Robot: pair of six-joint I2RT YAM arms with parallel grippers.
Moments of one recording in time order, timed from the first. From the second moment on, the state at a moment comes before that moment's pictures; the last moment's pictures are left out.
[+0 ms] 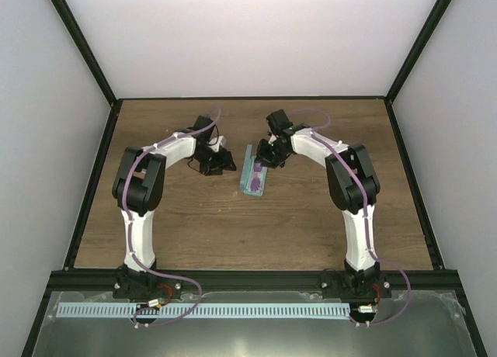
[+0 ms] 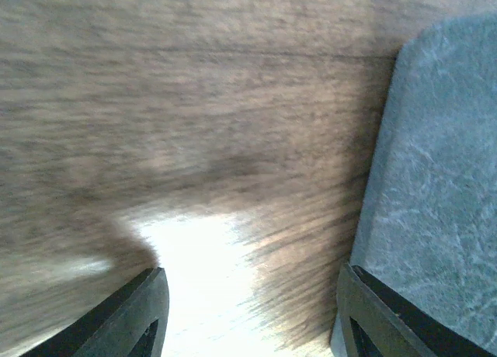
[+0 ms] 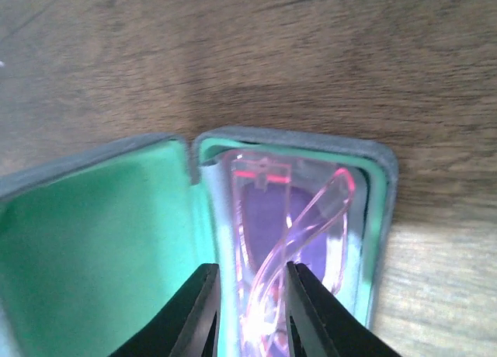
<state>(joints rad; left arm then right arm) -0.35 2.07 1.43 -0.63 0.49 -0.39 0.47 2.13 1.58 -0.60 -0.37 0.75</state>
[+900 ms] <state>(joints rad) -0.42 2.10 1.62 -0.80 0.40 -0.37 0.46 1.97 1.29 -0.56 -0.32 0.73</state>
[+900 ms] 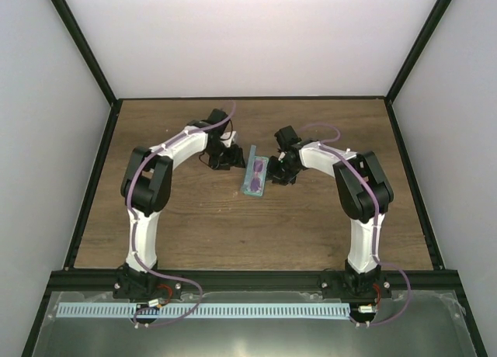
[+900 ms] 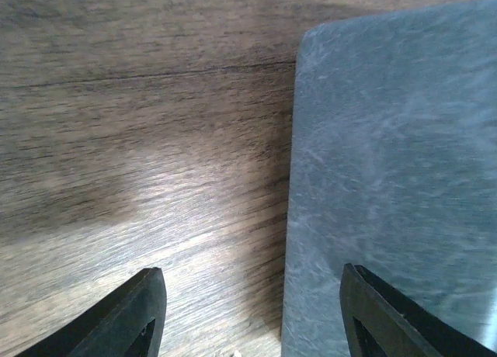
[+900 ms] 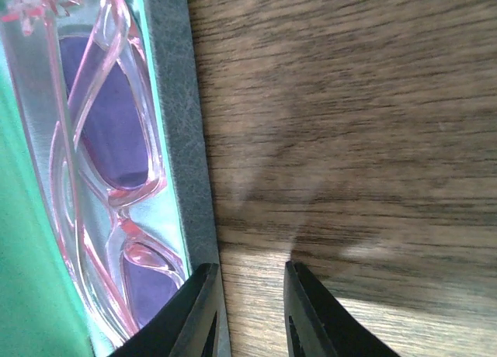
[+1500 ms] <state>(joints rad) -0.56 2.16 1.67 -0.83 0.35 -0.37 0.45 1.99 1.30 -0.52 -0.40 0.73</state>
